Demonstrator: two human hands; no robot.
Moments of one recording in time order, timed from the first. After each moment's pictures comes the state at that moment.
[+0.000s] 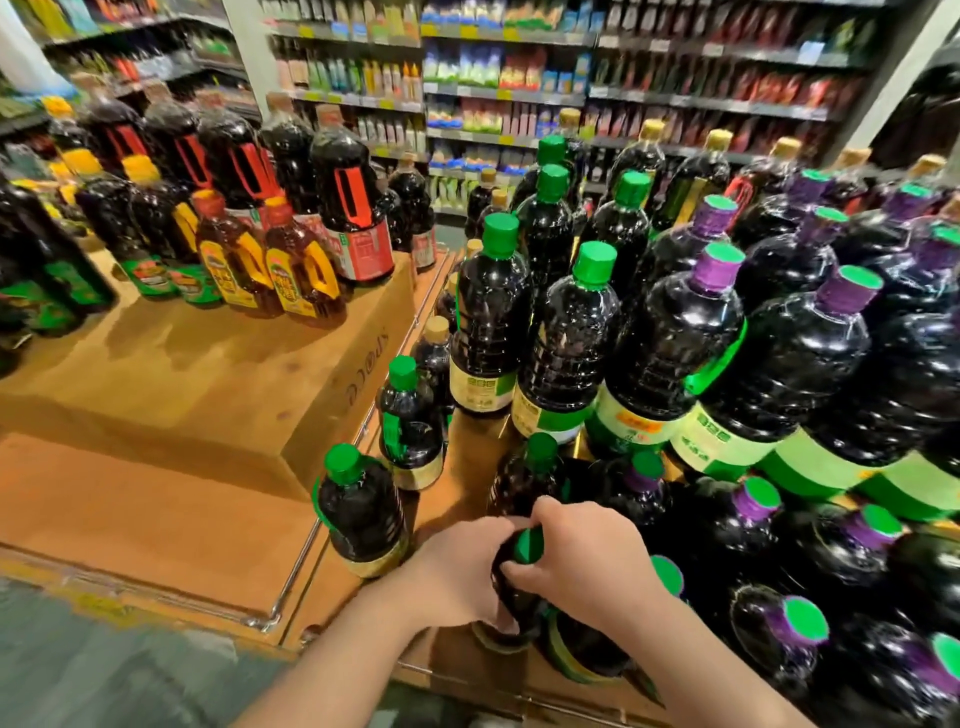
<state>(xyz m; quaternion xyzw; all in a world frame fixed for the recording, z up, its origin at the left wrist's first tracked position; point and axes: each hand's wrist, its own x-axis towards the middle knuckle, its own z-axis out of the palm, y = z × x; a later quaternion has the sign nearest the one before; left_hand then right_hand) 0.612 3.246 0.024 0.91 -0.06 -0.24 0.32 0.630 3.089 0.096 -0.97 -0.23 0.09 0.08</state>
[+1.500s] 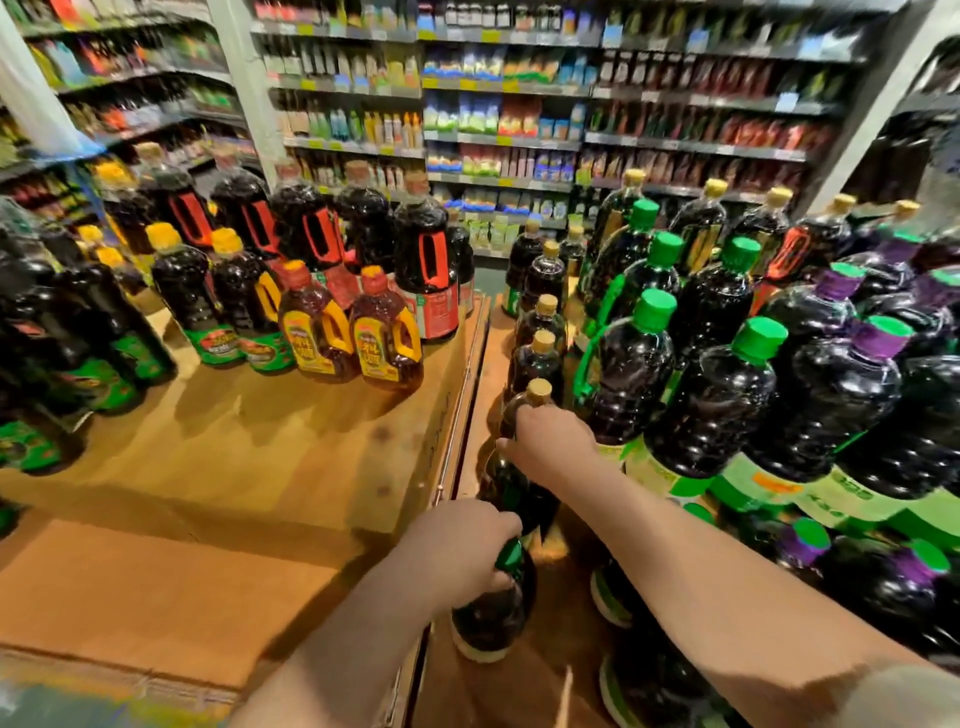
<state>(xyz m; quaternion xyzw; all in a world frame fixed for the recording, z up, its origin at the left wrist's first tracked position) 0.648 3.412 0.105 0.97 -0.14 -0.17 0.04 0.759 3.306 0.113 -0.99 -0.15 0.07 0.02</state>
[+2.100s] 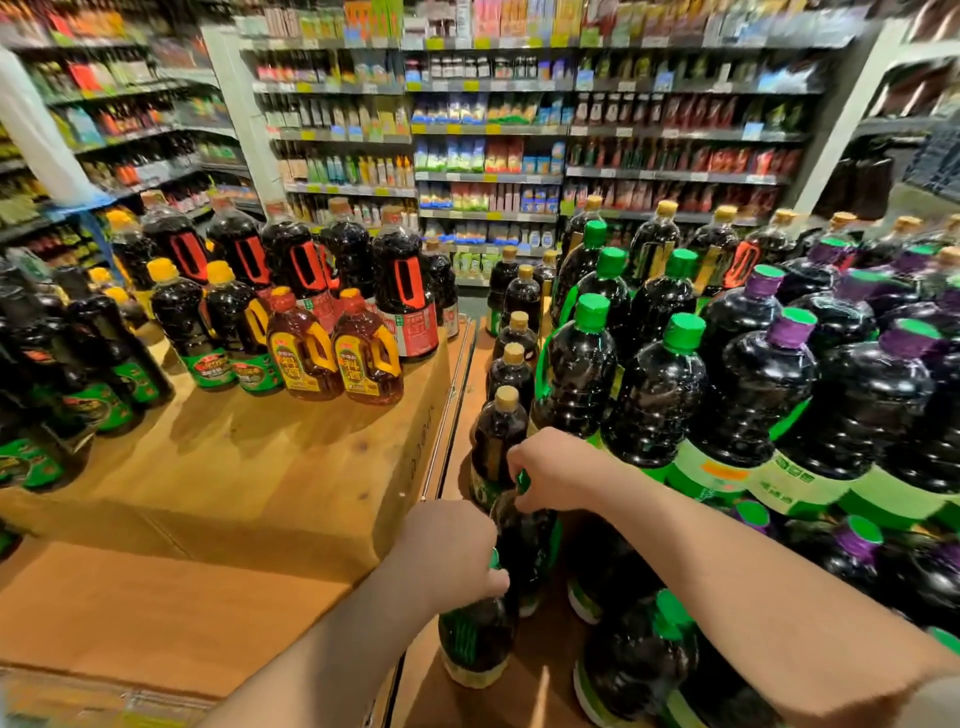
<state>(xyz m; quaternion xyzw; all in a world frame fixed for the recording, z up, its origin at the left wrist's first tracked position) 0.629 3.376 0.112 0.98 -0.14 -0.11 -0.09 0.733 3.238 0.124 -0.94 -0.33 0.13 0.01</state>
